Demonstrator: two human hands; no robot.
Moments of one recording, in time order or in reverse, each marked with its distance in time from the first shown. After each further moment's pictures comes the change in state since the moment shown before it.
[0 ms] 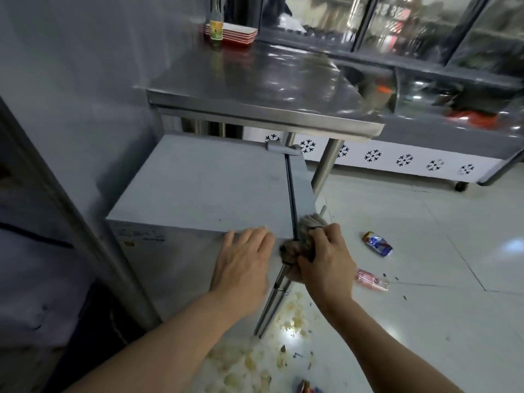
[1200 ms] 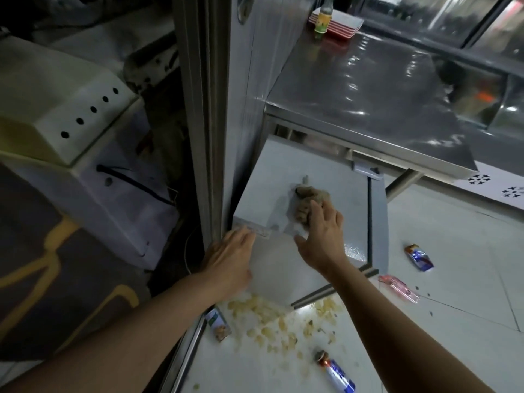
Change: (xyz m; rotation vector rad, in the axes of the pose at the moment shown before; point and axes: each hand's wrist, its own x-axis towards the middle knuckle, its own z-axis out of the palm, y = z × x) left_hand -0.097 -0.139 -0.130 -0.263 -0.337 -0.372; right_hand 0.036 -0.198 -0.028 0.001 -0.489 -0.139
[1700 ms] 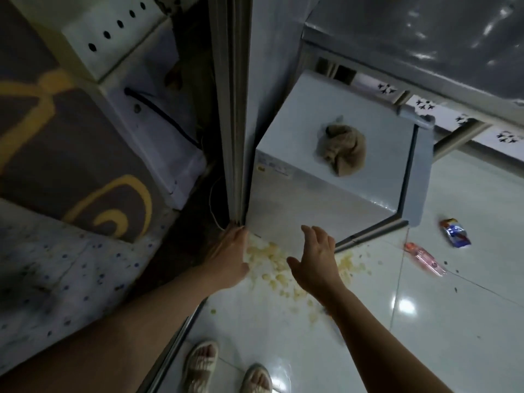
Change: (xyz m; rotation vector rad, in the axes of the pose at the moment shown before) left_hand -0.071 -0.005 0.106 -0.214 -0.128 -0.283; right_hand -0.115 0.034 0.084 0.044 -0.360 0.006
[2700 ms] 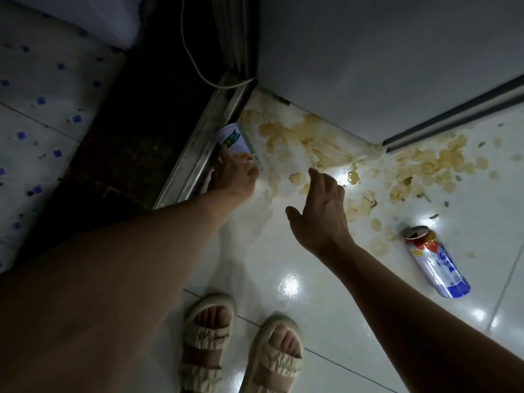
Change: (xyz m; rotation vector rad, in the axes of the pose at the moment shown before) left_hand 0.245 -0.213 0.414 -0.372 0.133 -0.586; right_hand 0.134 0.186 0.411 0.029 -0.117 0.030
